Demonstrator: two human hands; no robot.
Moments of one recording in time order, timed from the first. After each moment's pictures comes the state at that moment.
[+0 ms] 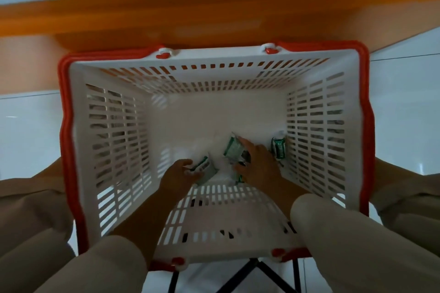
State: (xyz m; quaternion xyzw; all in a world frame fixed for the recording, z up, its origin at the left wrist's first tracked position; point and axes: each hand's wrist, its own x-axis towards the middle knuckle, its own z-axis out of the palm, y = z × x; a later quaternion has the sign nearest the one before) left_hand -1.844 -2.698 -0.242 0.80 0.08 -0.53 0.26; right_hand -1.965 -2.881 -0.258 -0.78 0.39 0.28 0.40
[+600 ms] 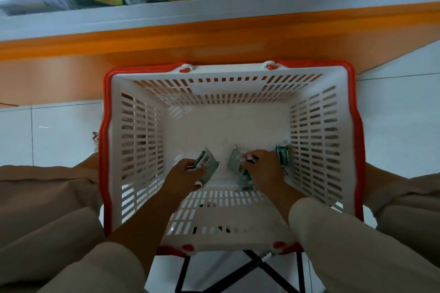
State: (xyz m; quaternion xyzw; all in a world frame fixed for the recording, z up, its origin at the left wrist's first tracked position) left_hand -1.831 -2.706 -0.190 0.73 0.22 -0.52 0.39; right_hand -1.948 -2.876 -0.235 -0.76 0.45 0.17 0.43
